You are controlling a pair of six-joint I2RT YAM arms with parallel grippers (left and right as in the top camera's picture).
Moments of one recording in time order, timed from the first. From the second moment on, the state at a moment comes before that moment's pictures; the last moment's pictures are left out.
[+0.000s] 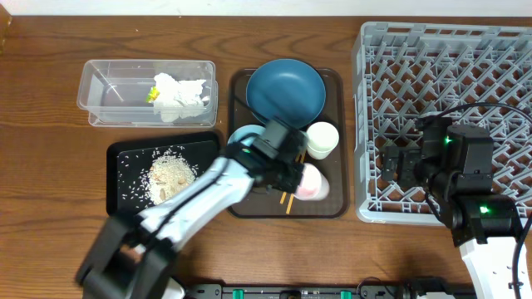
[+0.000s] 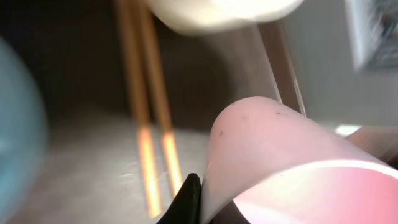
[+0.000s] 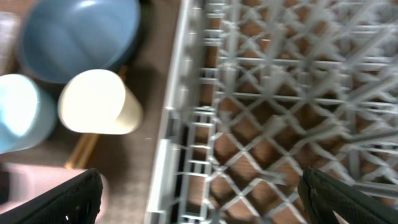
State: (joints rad) left arm -0.63 1.59 1.01 -0.54 0.33 -0.36; right arm 0.04 0.97 0.86 -0.71 -0.09 0.07
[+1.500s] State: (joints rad) left arm -0.28 1.58 1.01 -0.17 1.37 -0.60; right arm 0.22 1.28 0.86 -0.15 -1.20 -0.40
